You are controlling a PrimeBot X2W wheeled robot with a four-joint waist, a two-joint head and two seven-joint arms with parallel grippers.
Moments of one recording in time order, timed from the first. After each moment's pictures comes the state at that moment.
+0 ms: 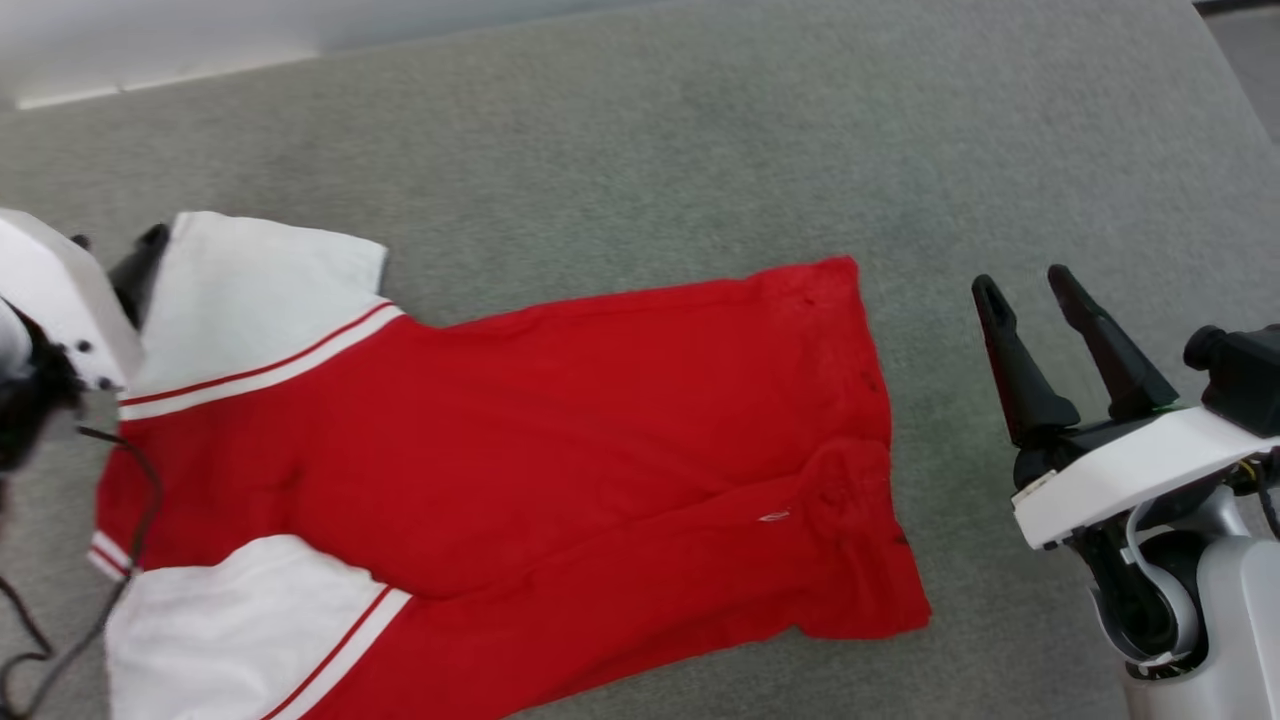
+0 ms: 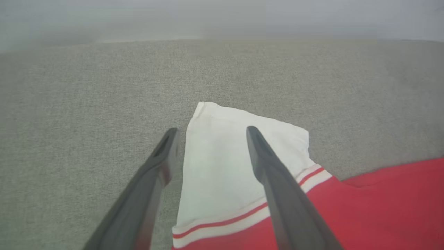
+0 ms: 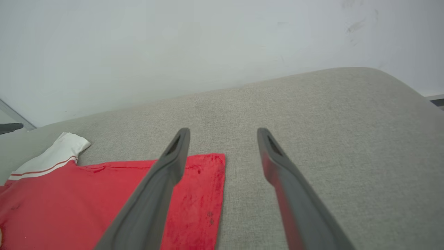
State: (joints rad) left arm -0.61 0.71 -0.24 0.23 -0.85 0.10 0.51; right arm -0.26 -0.14 0.05 -0.06 0.43 0.13 0.14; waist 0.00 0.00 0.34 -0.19
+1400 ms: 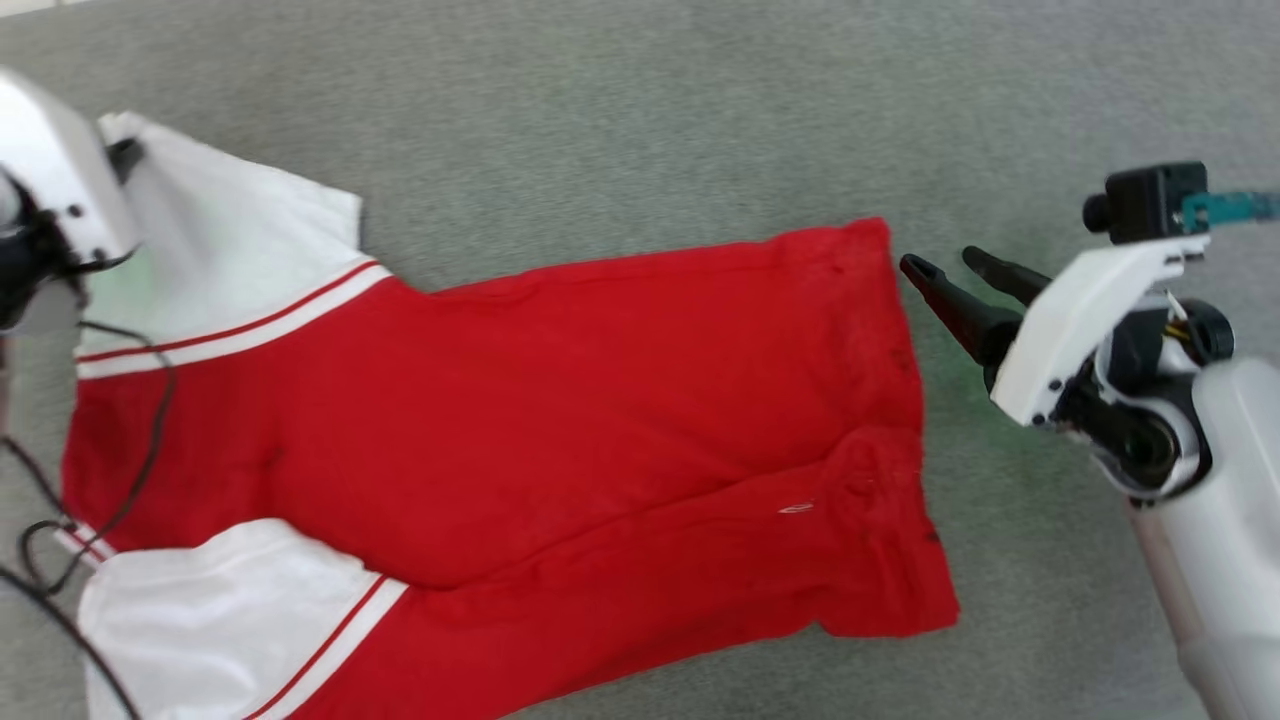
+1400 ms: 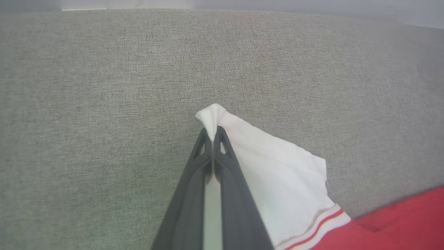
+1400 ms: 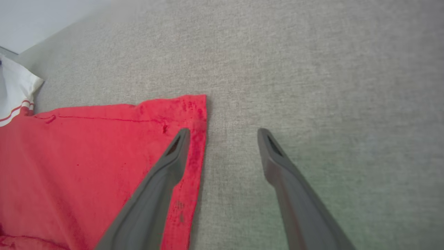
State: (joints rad) left arm -0.90 0.67 -0.32 0.47 -0.87 0.05 0.67; right arm -0.60 -0.27 0.22 0.32 0.70 0.13 0.47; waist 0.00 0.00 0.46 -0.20
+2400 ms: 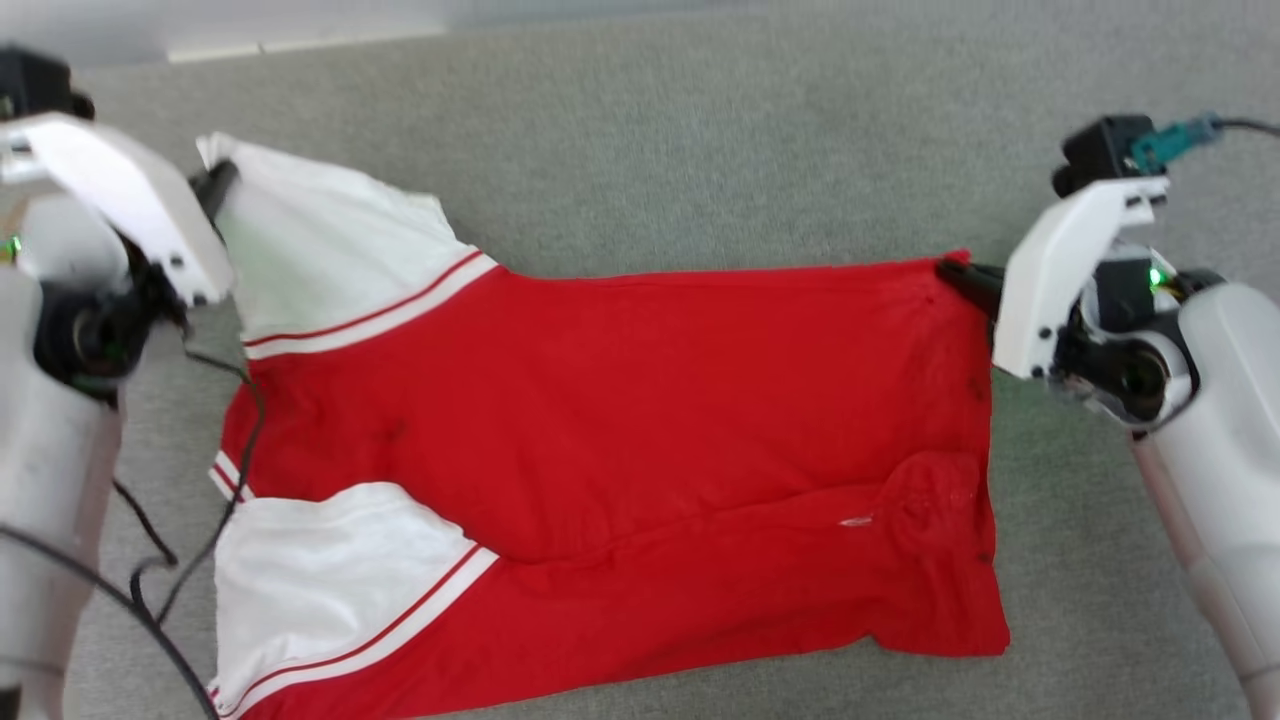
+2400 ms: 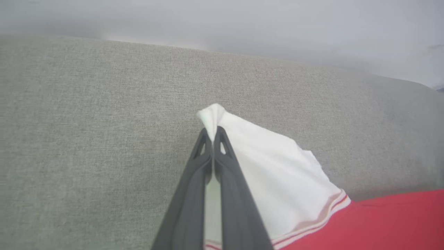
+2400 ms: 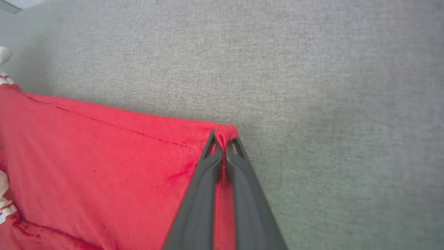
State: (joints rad) left arm -0.89 0.53 -0.33 0.63 -0.89 -0.04 0.43; right arm -0.83 -0.29 0.35 0.66 0.72 0.13 0.60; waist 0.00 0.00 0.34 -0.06
